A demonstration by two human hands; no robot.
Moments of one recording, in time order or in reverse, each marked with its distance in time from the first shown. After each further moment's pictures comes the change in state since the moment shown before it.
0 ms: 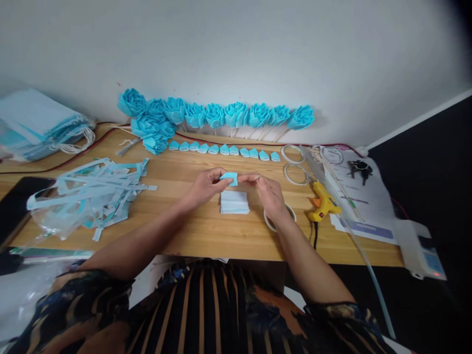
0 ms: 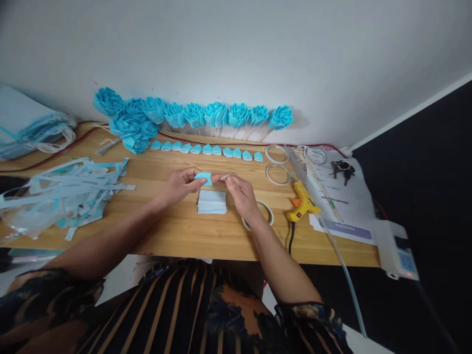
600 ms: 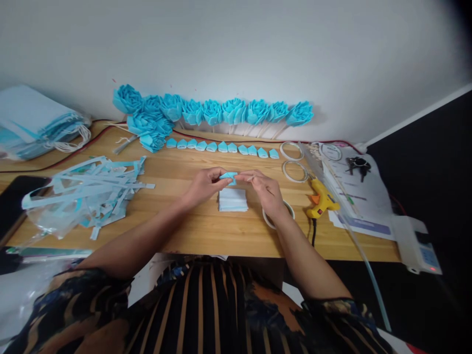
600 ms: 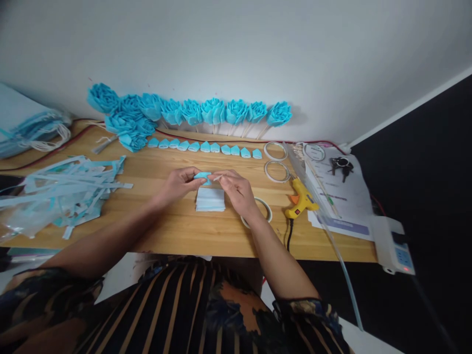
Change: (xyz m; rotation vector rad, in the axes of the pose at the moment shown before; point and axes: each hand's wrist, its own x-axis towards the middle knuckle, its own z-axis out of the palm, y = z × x) left_hand 0.001 -0.010 0.002 0.033 -0.005 0.024; right_hand 0.002 -0.006 -0.004 -0.076 -0.079 -0.138
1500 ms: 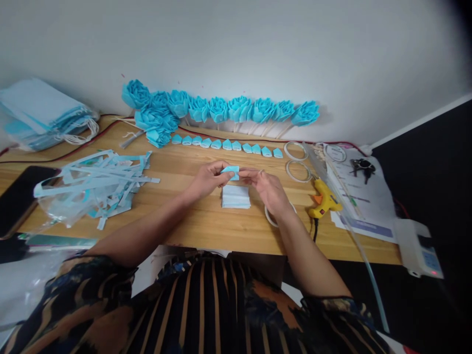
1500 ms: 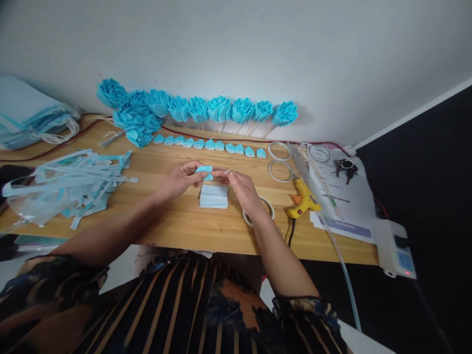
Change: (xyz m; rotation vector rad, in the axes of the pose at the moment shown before) left_hand 0.001 0.005 -0.002 -0.126 0.029 0.004; right_hand 0.000 0.011 0.006 0.423 -0.026 0.269
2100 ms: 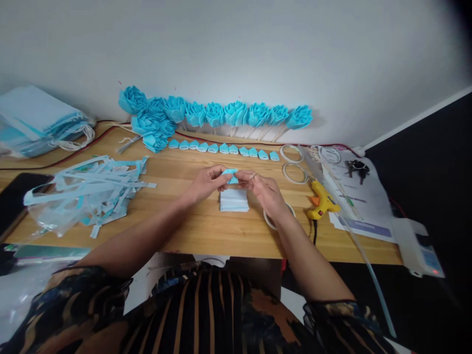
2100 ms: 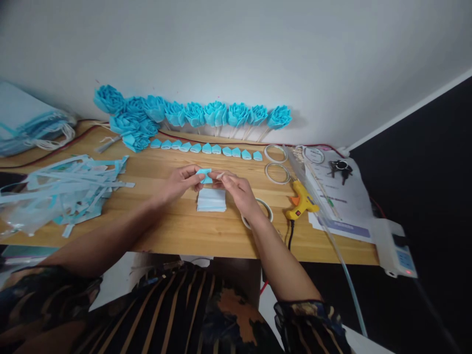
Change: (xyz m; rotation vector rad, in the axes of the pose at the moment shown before) left_hand -0.003 0.006 0.001 0.036 -0.014 -0.076; right_hand -0.001 0.002 0.002 0.041 0.003 -0.014
